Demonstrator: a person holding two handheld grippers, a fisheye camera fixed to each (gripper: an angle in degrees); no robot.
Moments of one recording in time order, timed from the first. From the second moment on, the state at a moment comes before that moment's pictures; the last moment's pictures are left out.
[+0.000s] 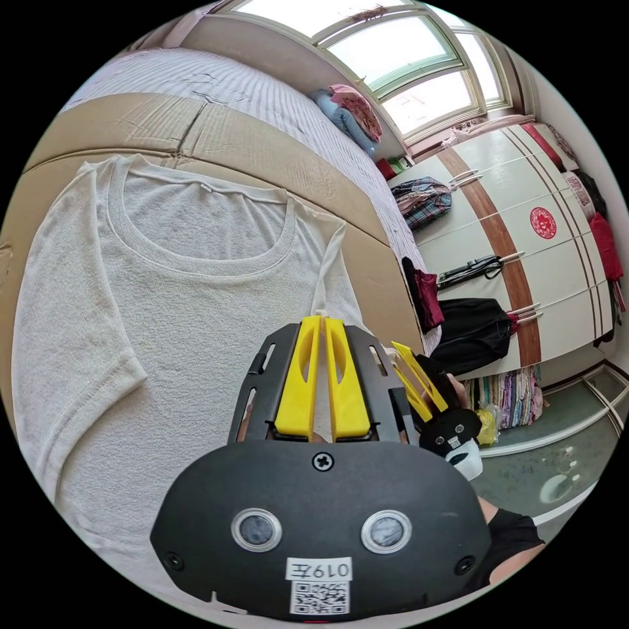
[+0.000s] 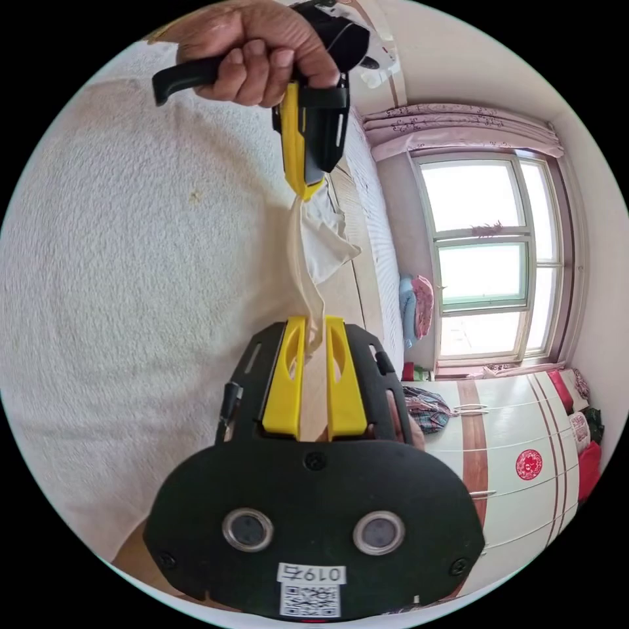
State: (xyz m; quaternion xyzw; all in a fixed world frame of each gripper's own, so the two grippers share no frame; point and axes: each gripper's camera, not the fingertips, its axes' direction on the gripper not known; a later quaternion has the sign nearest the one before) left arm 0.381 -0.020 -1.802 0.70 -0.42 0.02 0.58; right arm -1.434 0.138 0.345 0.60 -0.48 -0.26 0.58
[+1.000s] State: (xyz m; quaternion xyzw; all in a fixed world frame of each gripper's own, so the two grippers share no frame) left arm 0.389 -0.020 -1.807 0.67 -0.45 -0.01 0.59; right arm -1.402 0.181 0.365 0.66 -0.36 -0.34 0.56
